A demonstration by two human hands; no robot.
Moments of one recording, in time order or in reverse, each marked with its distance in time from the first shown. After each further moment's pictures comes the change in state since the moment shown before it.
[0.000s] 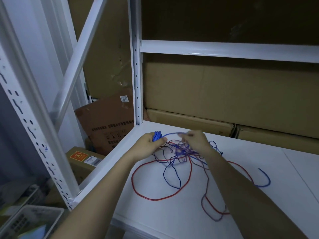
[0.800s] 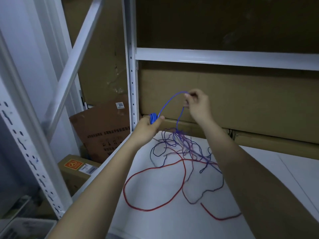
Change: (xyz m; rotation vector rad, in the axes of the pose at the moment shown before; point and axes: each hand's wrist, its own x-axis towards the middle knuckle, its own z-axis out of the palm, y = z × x) left_hand 0.032 0.054 -0.013 -0.125 0.211 0.099; right_hand 0.040 -0.099 -0.050 0.332 0.394 -0.359
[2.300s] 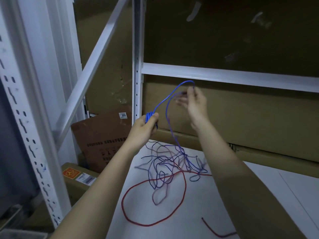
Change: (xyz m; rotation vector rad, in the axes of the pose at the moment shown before) left_hand 0.002 0.019 -0.028 -0.188 0.075 0.122; right_hand 0.005 -0.060 0.029 0.467 -0.017 0.049
